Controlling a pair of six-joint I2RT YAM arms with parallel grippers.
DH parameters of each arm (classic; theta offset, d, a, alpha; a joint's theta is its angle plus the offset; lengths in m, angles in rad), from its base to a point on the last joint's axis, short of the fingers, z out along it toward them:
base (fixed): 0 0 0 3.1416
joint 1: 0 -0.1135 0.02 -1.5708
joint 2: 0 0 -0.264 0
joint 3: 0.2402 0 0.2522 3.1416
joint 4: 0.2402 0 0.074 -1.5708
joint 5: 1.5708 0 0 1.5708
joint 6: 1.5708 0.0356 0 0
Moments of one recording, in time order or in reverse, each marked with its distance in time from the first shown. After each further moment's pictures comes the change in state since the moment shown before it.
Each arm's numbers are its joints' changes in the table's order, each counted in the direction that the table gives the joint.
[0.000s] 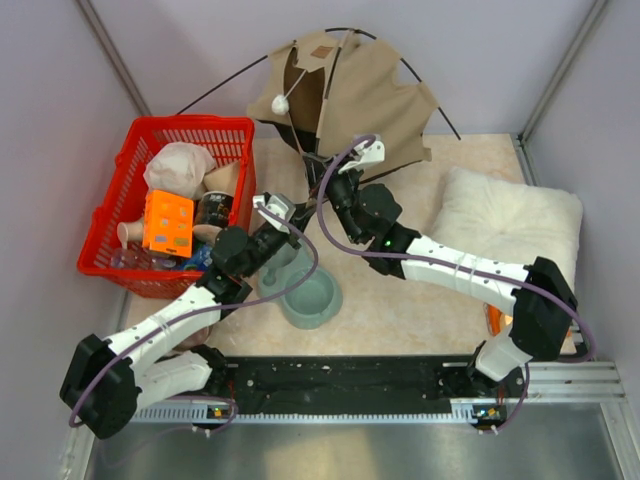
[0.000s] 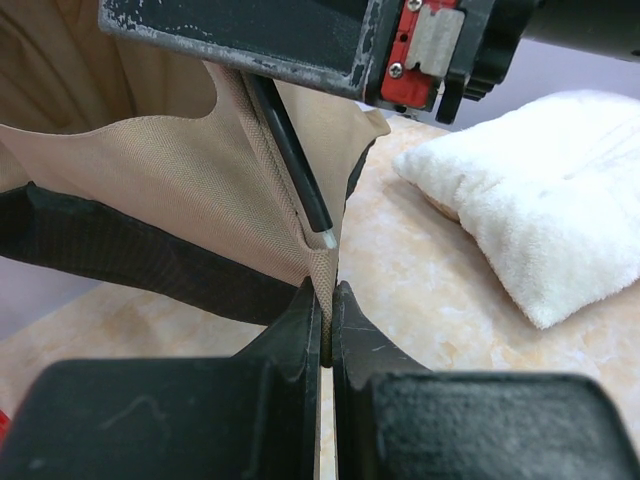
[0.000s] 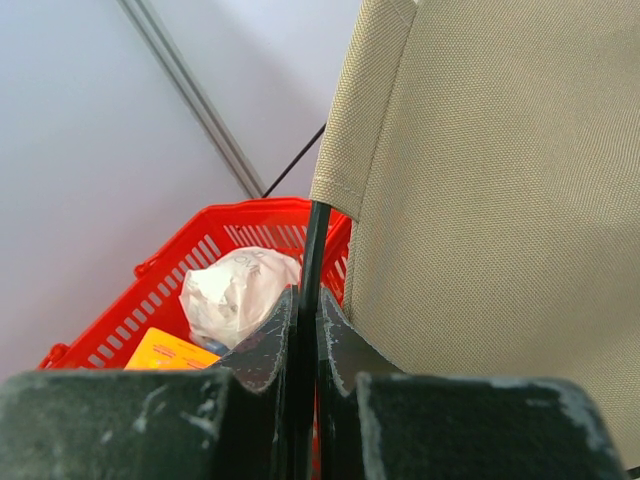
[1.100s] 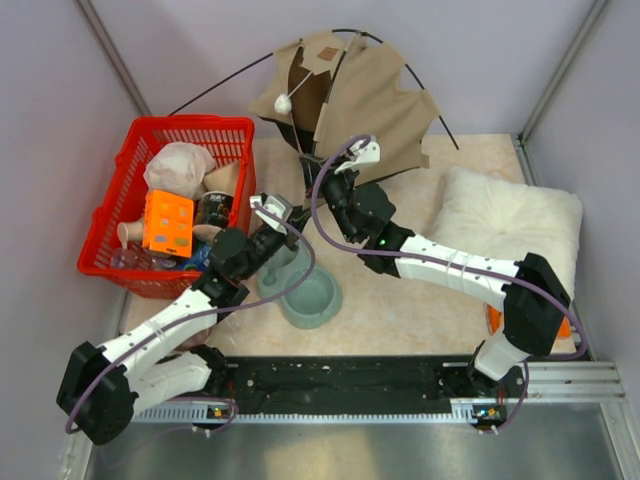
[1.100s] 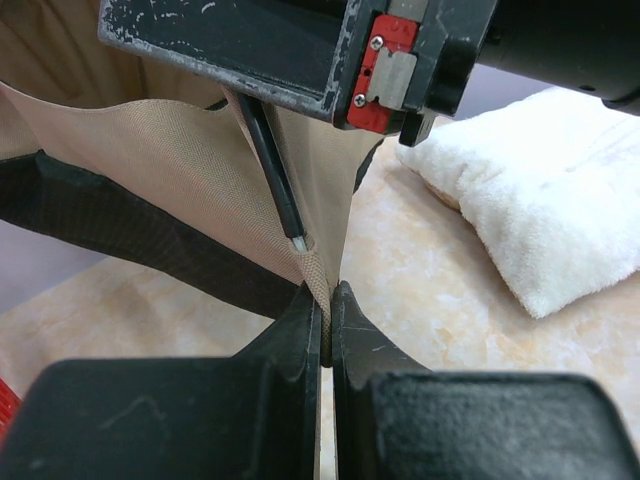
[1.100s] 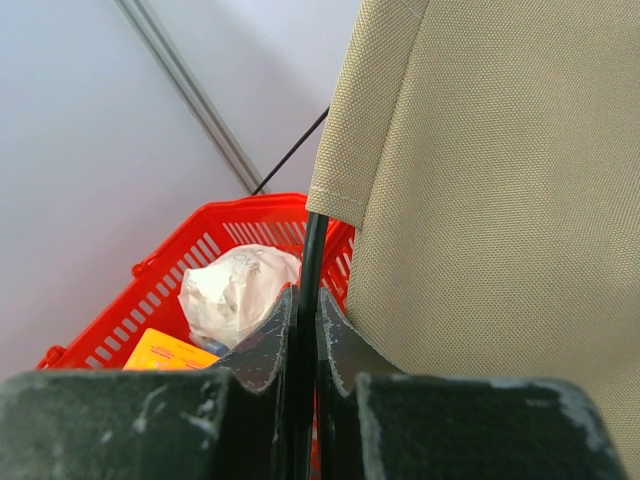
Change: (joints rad) left arm 0.002 0.043 -0.002 0.068 -0.026 -0.018; right arm 0.009 -0.042 0.006 -0.024 -0.002 0.023
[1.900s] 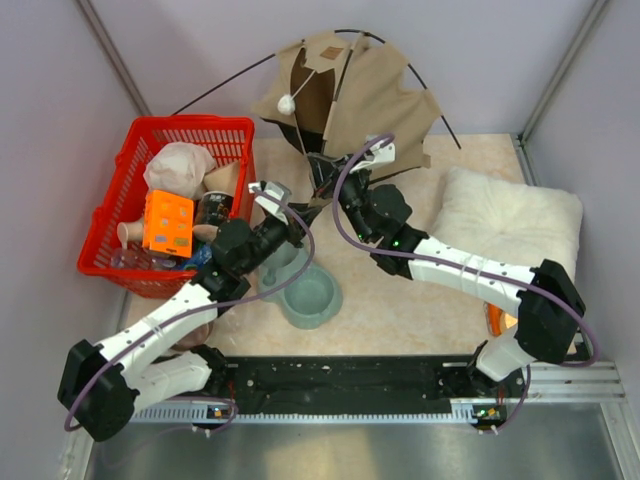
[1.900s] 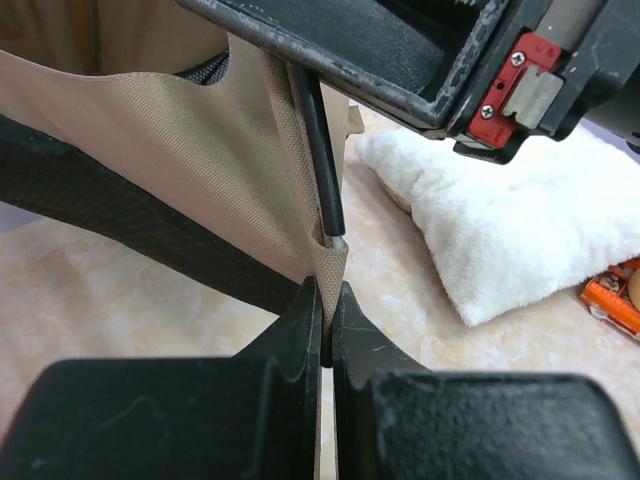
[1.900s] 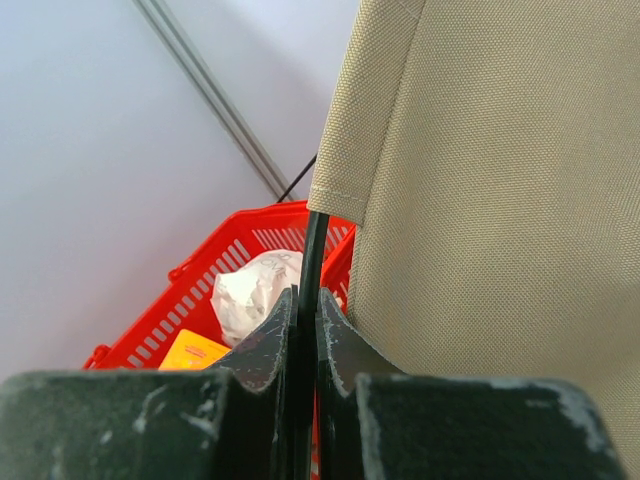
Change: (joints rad) left arm 0.014 -0.016 0.089 0.115 -0.006 -0.168; right arm 0.032 0.078 -0.074 -0.016 -0.078 0.080
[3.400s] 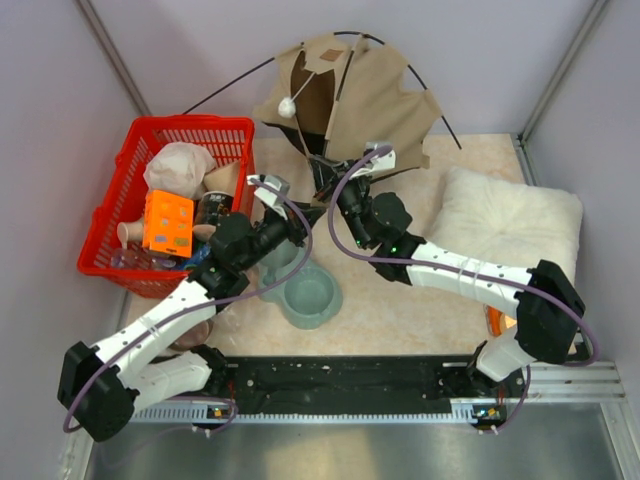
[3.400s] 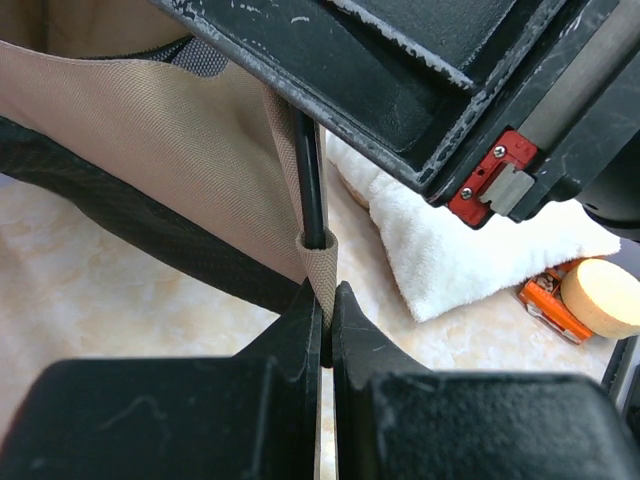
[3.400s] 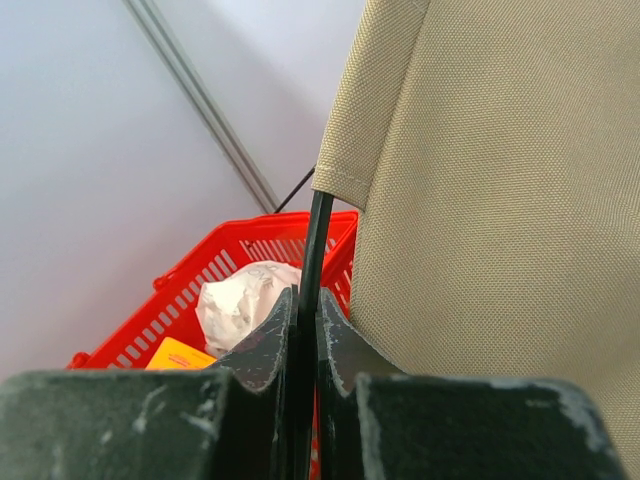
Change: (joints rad) left arm 0.000 -0.003 0.063 0.082 0.048 -0.115; right arm -0.026 0.000 -0.040 -0.082 0.048 -0.080
